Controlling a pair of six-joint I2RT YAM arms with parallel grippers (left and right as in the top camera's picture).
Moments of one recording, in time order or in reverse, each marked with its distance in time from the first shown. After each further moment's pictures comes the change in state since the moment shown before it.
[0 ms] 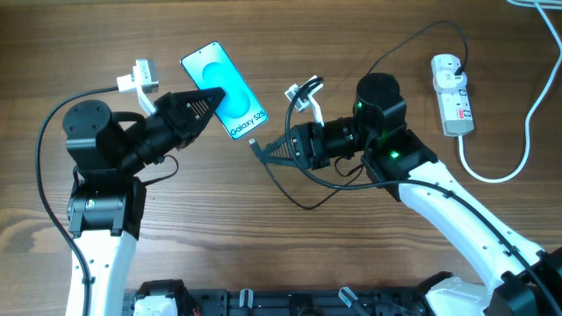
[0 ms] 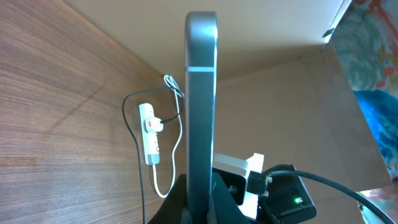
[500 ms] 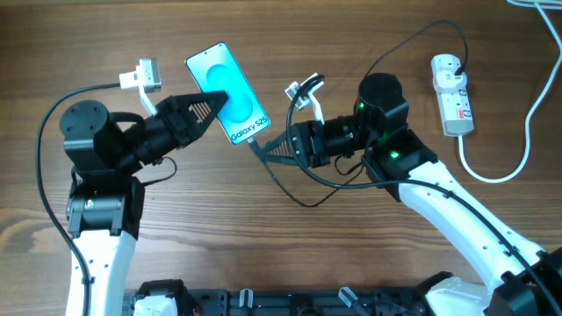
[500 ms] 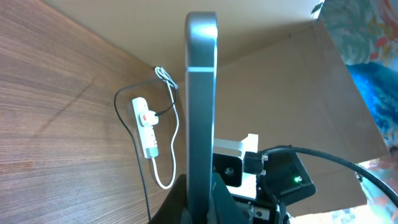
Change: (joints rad) left arm 0.012 0.000 0.000 0.021 0.083 0.069; right arm 0.000 0.000 0.000 0.053 -0.006 0.053
